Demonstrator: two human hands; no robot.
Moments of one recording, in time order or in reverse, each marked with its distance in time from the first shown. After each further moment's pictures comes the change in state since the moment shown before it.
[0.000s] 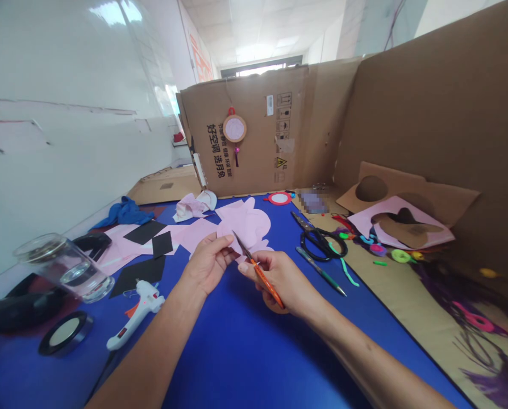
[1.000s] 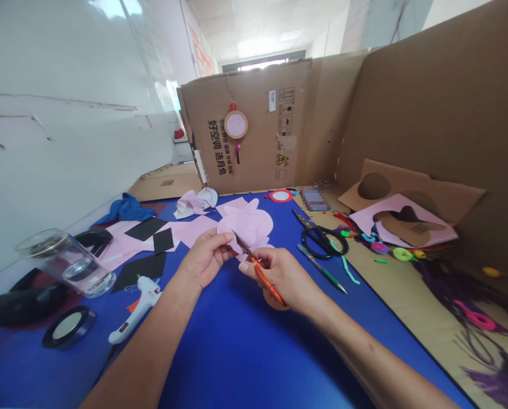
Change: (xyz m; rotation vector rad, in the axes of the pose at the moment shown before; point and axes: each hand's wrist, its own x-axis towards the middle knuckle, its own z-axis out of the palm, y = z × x) left_hand 0.000 0.009 -0.007 0.100 -0.097 -0.024; right_hand -0.003 -0.005 -0.003 -0.047 -0.031 -0.064
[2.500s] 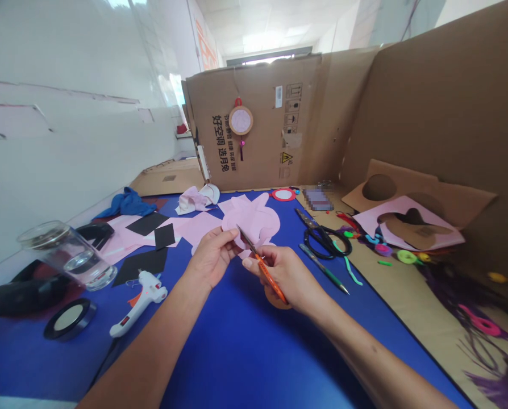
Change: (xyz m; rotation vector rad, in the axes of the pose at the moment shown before) left_hand -0.001 -0.011 0.010 -0.042 0.077 0.045; right_hand 0.001 0.003 0.000 -0.028 0.048 0.035
